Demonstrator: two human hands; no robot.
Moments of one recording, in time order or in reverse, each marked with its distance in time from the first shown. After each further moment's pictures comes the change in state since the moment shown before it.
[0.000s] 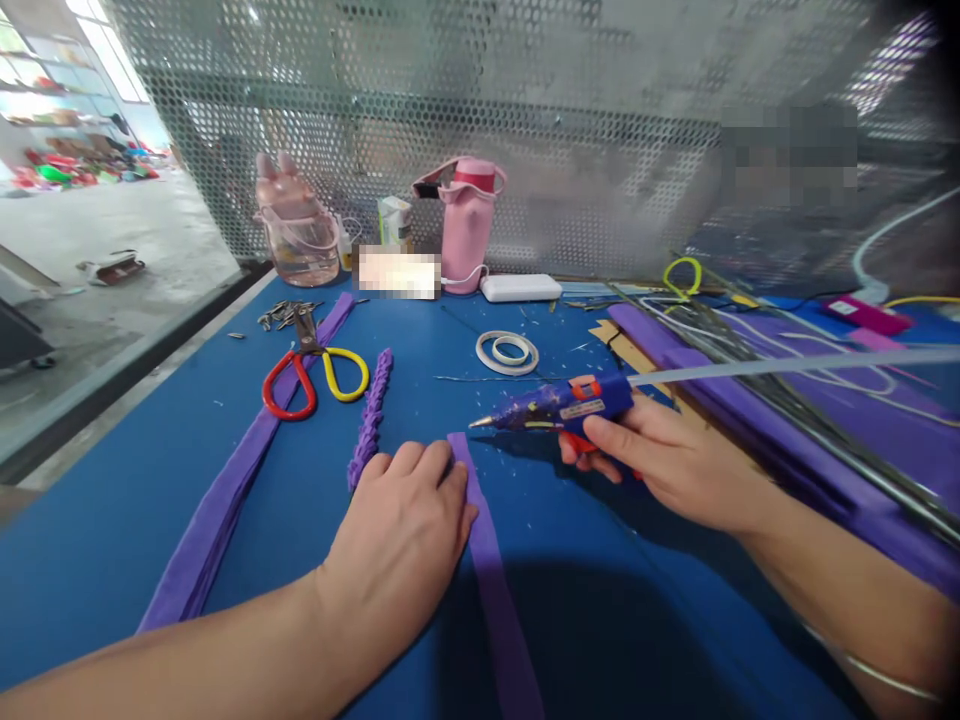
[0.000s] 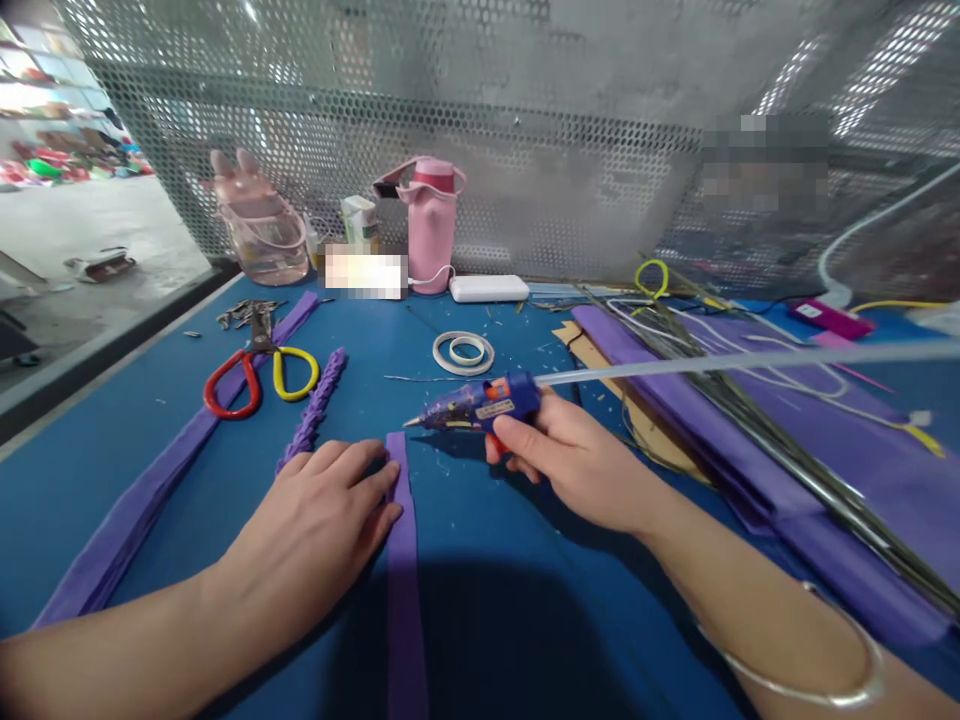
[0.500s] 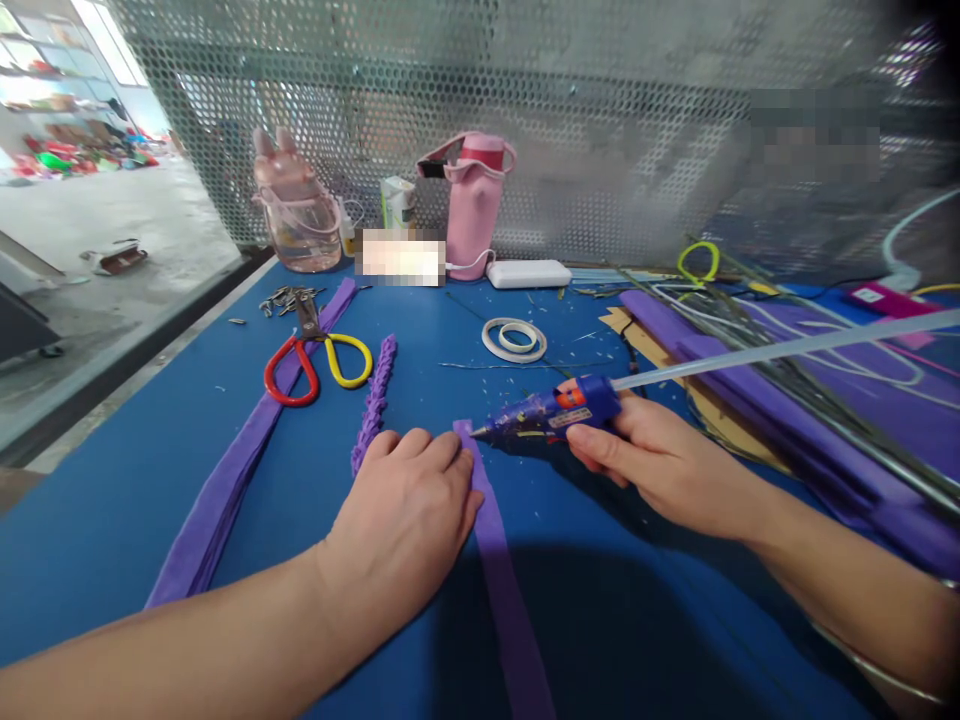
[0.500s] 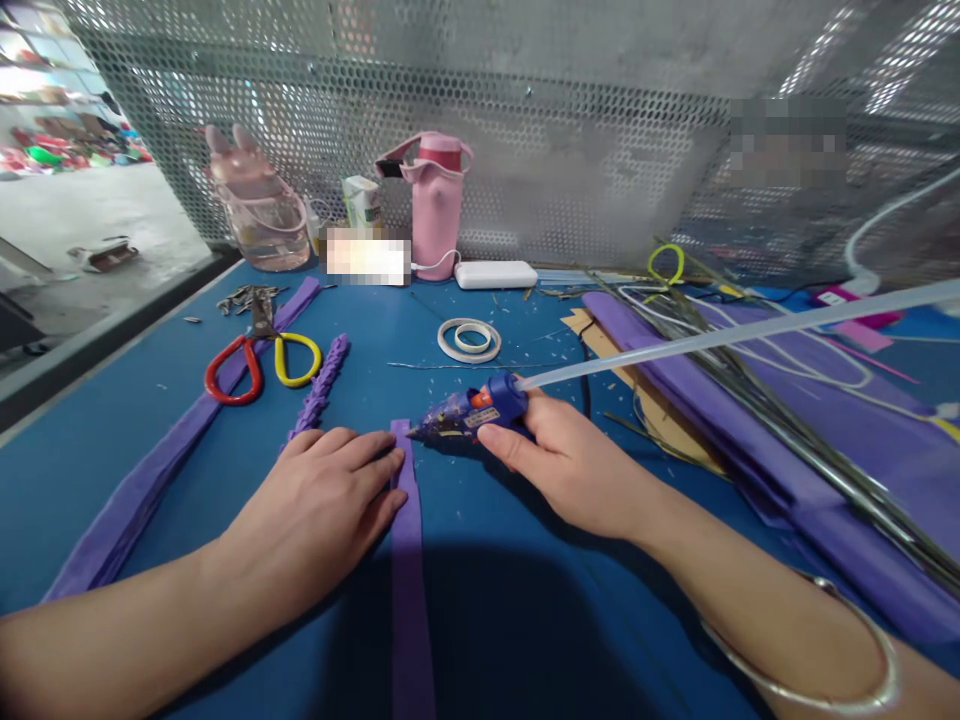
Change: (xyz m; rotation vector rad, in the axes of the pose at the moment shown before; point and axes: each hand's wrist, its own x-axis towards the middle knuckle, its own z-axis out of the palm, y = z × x) left_hand 0.001 -0.004 0.001 0.009 0.022 0.047; right_hand 0.004 -0.006 0.013 -0.286 0.012 -0.090
